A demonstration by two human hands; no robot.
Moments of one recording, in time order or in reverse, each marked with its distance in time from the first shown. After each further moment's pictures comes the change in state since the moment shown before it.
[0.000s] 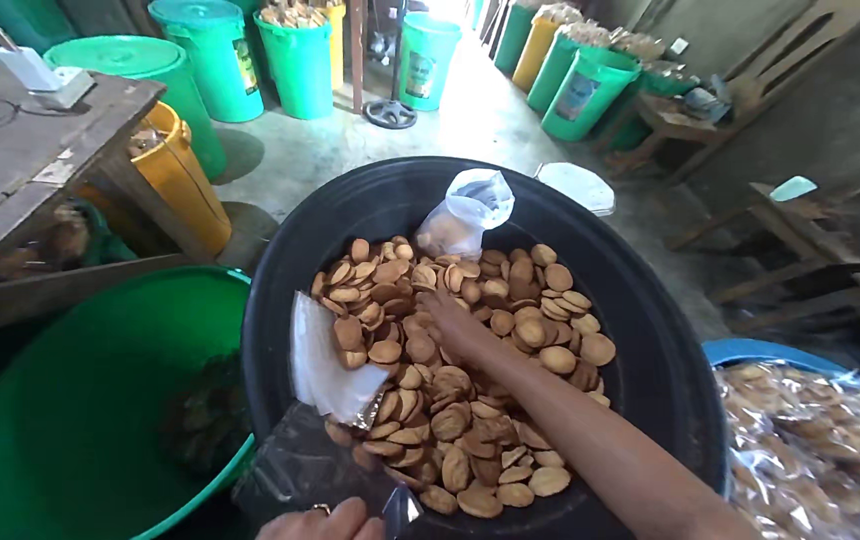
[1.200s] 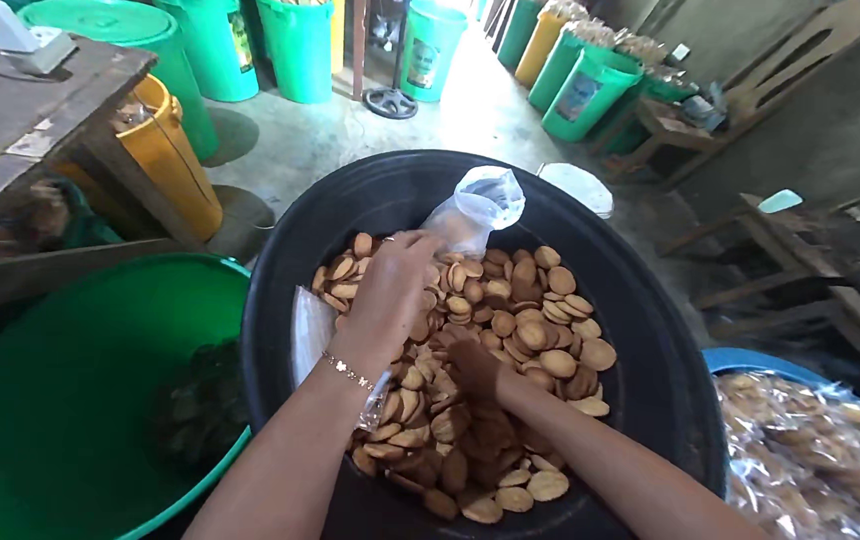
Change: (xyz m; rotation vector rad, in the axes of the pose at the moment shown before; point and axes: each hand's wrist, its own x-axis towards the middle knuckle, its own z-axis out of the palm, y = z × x) left_hand 0.185 -0.081 -0.052 -0.087 0.716 -0.233; right_hand -0.031 0.012 0.029 0.047 -0.175 -0.020
